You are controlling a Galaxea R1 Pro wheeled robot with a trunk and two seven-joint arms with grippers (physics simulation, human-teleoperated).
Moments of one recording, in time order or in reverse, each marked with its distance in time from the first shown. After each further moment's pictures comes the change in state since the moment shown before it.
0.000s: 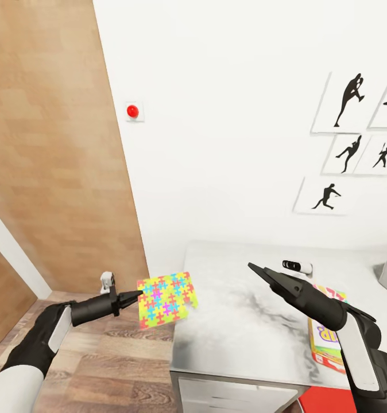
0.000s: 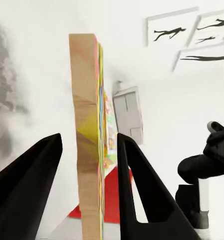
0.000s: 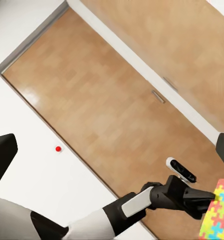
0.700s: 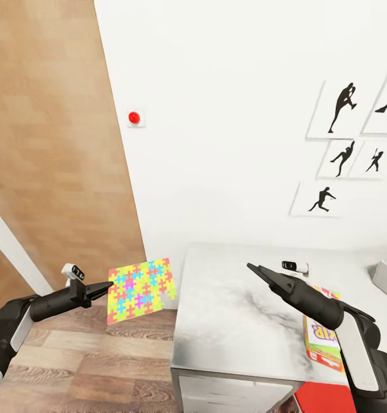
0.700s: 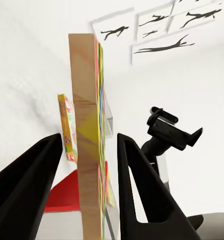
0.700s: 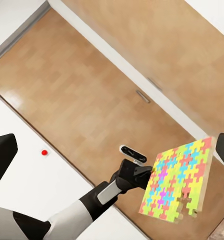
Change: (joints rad) left arm 0.000 0.188 -0.033 -0.039 -0.014 0.005 -0.339; right arm 0.000 0.001 0.003 0.001 0.000 -0.004 -0.085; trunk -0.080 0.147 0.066
